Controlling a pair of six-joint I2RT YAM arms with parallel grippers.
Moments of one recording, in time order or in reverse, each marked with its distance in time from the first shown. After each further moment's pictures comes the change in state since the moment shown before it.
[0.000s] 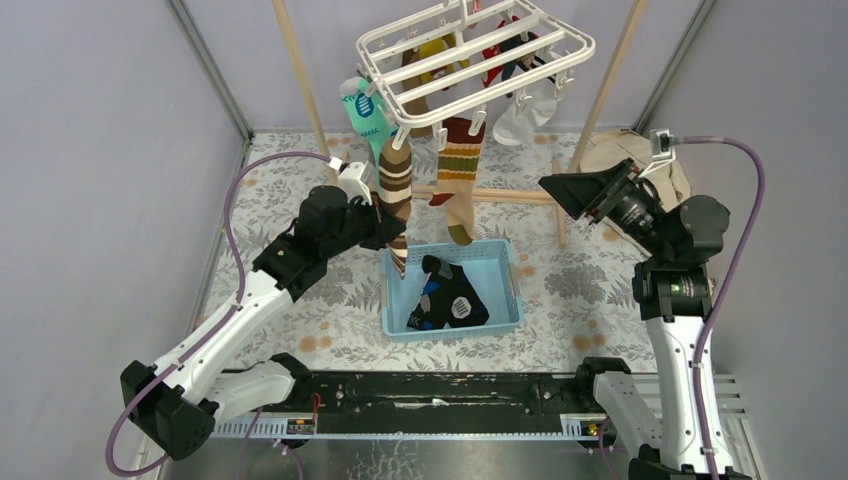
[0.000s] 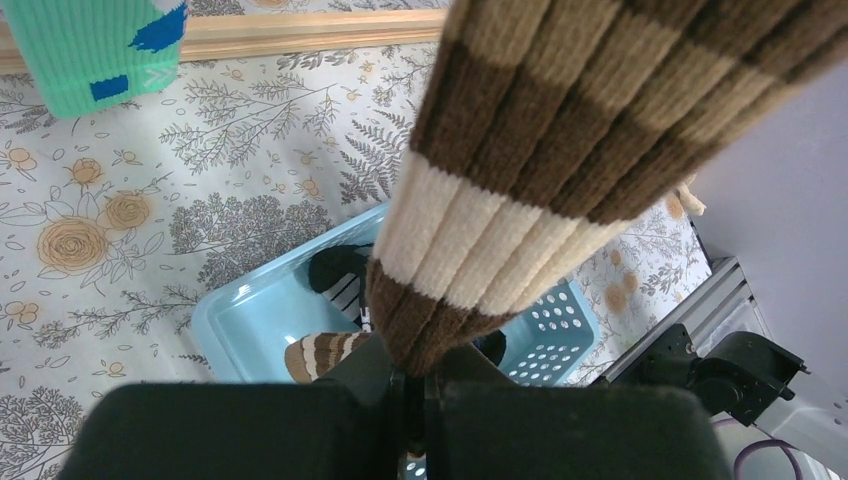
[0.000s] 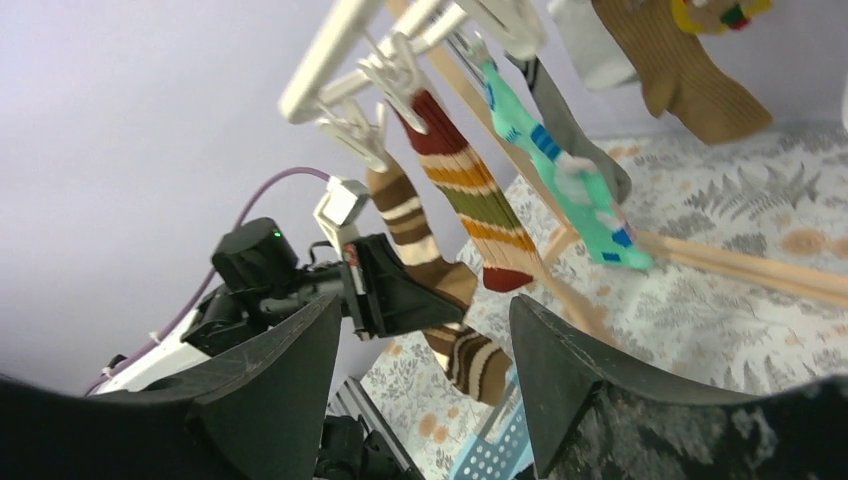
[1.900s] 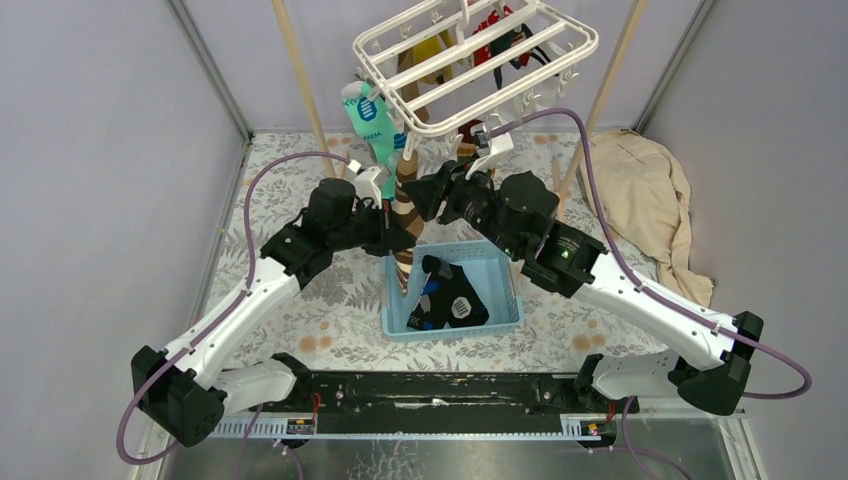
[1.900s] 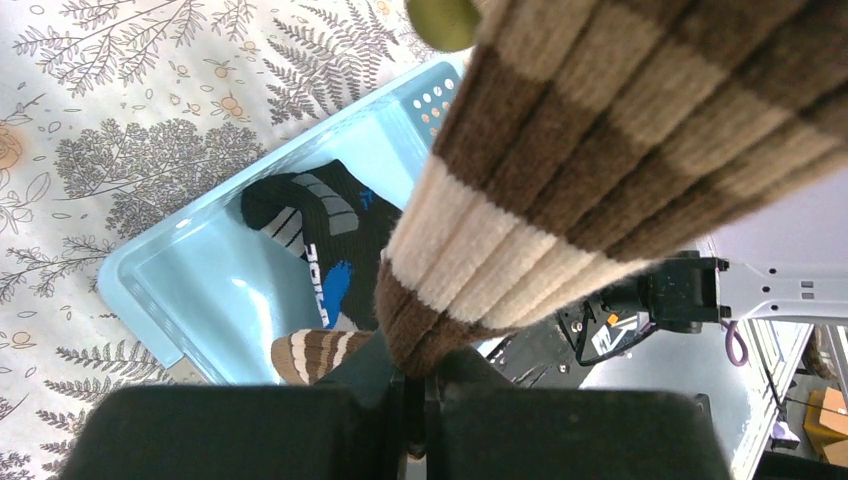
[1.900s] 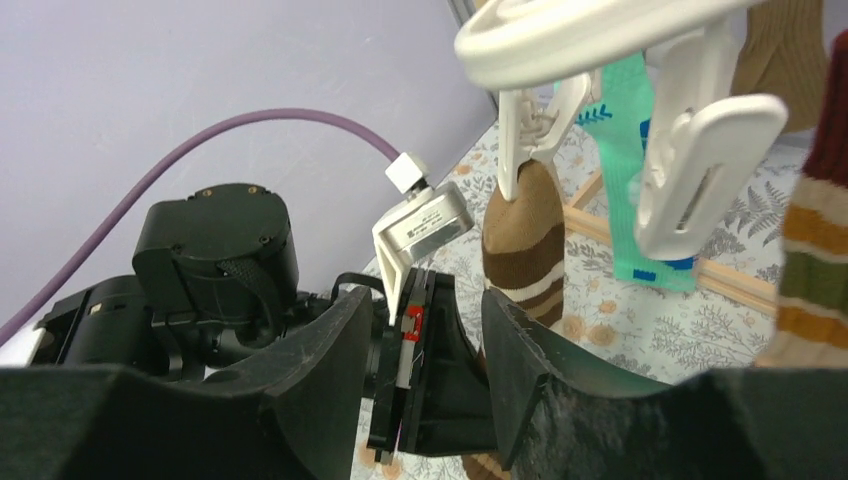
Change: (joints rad) left arm 0.031 0.086 0.051 -0.108 0.224 0.002; right arm 1.034 0.465 0.342 -0.097 1.029 -0.451
